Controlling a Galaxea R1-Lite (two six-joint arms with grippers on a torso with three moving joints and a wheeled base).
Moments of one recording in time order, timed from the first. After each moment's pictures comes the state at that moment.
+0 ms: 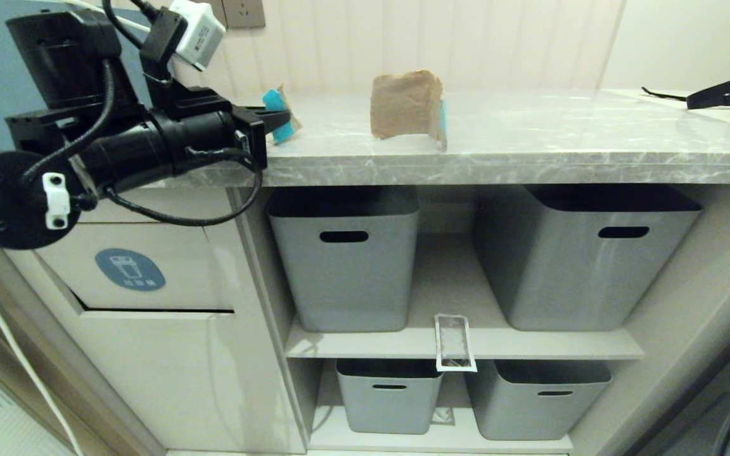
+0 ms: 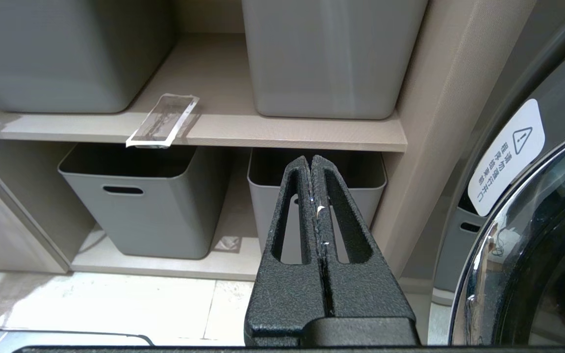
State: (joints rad) left arm -0.36 1.71 -1.37 -0.45 -0.31 0.28; right arm 0.00 0.00 0.00 0.00 0.00 -0.01
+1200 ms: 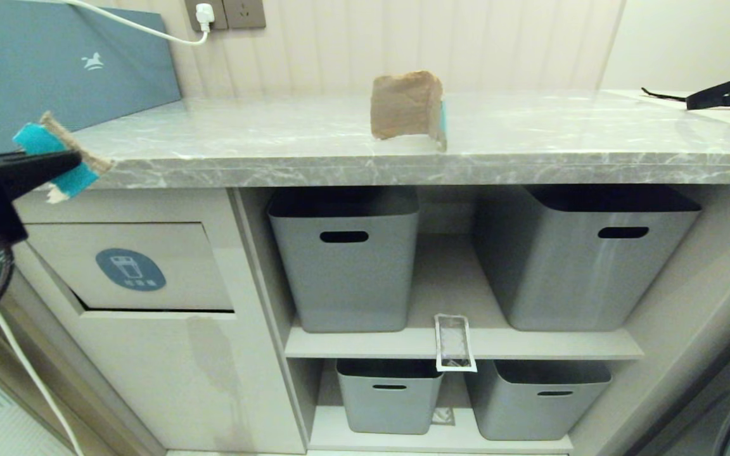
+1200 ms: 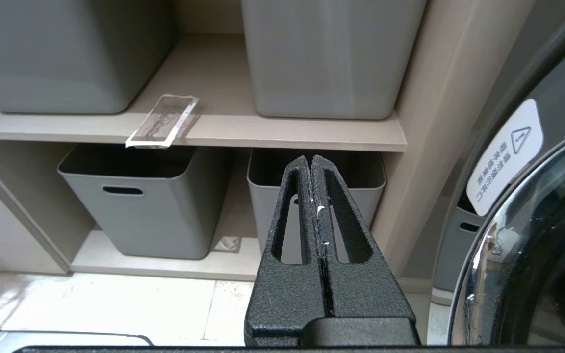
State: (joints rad) left arm -0.09 1.09 -0.90 -0.23 -0.18 0.18; right arm 0.00 0.00 0.00 0.00 0.00 -0.01
